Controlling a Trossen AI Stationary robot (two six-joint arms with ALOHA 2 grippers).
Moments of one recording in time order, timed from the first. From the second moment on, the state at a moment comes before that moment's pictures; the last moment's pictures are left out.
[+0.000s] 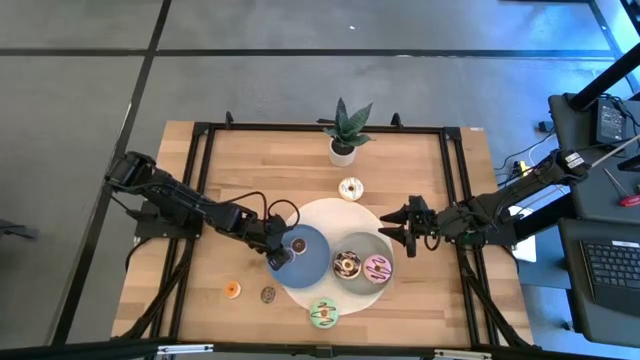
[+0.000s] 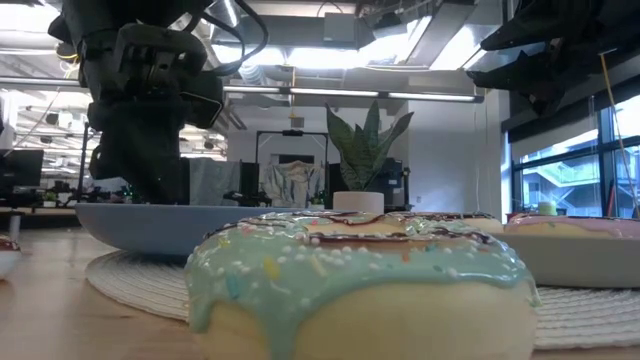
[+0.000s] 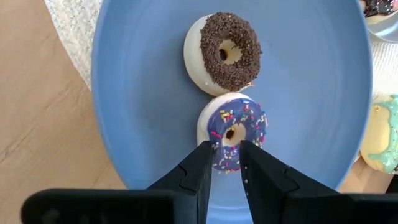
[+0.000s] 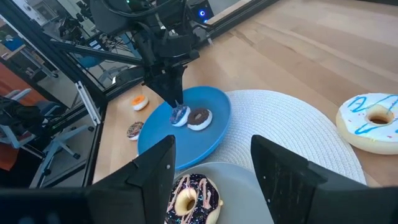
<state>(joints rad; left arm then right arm) -0.29 1.49 0.72 -0.24 -0.03 -1.07 0.45 0.86 0.40 0.11 0.50 0.68</state>
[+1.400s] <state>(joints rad) -0.21 1.11 0.72 -0.36 -0.44 -0.92 -0.05 0.90 0.52 -0.10 0.20 0.78</state>
